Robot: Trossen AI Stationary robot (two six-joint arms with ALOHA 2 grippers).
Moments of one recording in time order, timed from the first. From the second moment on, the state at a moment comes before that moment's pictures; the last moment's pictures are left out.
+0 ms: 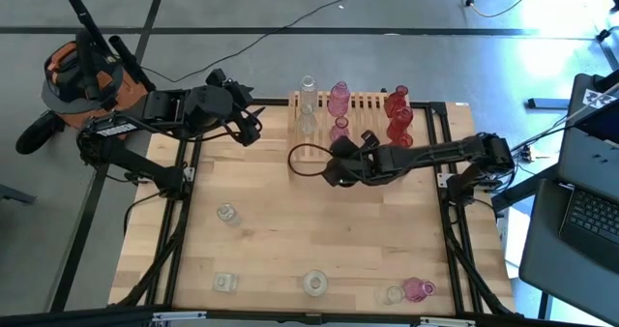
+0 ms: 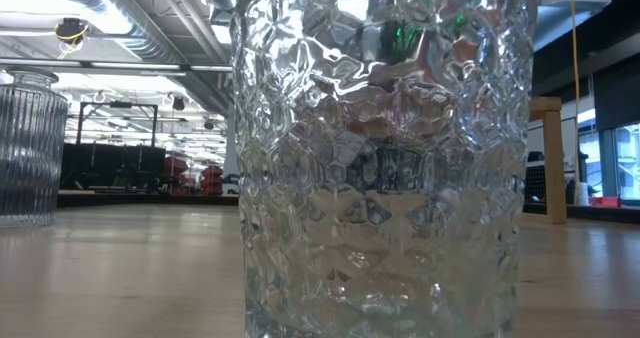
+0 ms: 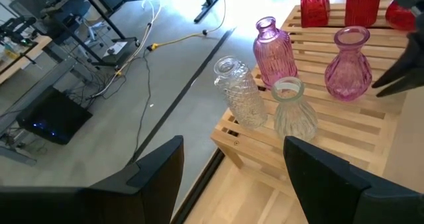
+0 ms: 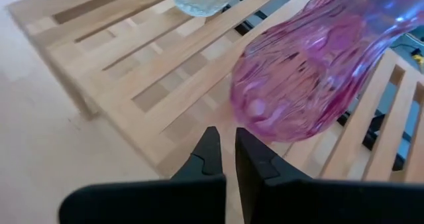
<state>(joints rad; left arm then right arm) 0.08 1.26 1.63 -1.00 -0.69 0.00 0.09 1.68 1.43 -0.87 0.72 0.64</state>
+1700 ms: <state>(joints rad) 0.08 1.26 1.63 -1.04 -0.69 -0.02 0.29 1.67 1.84 -1.33 0.68 0.49</state>
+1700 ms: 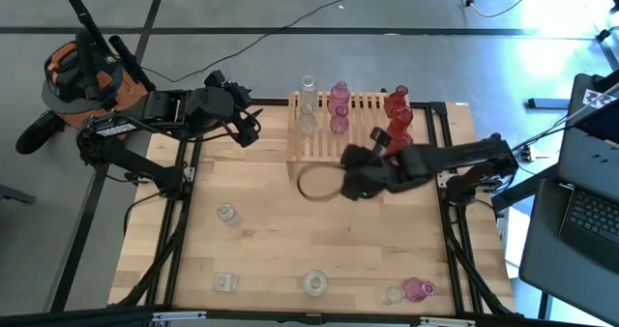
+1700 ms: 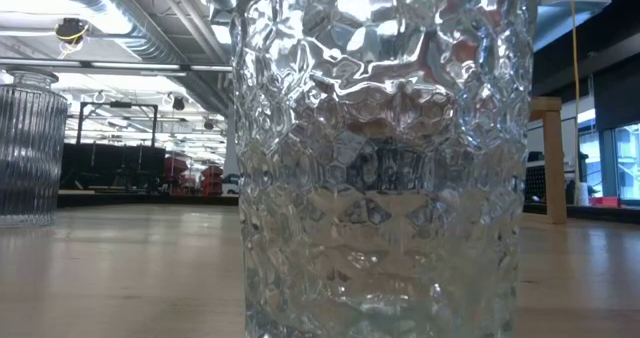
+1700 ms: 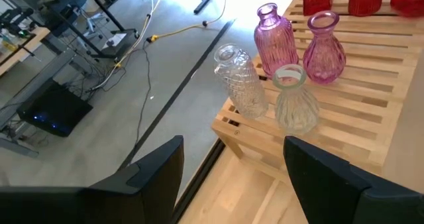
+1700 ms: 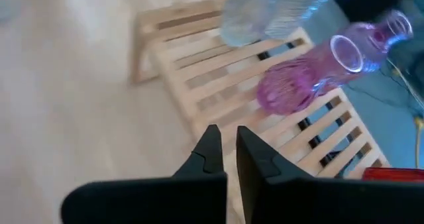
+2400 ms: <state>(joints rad) 0.08 1.30 1.63 -1.03 -0.60 -0.02 0.92 1.67 1.88 -1.44 0.40 1.09</state>
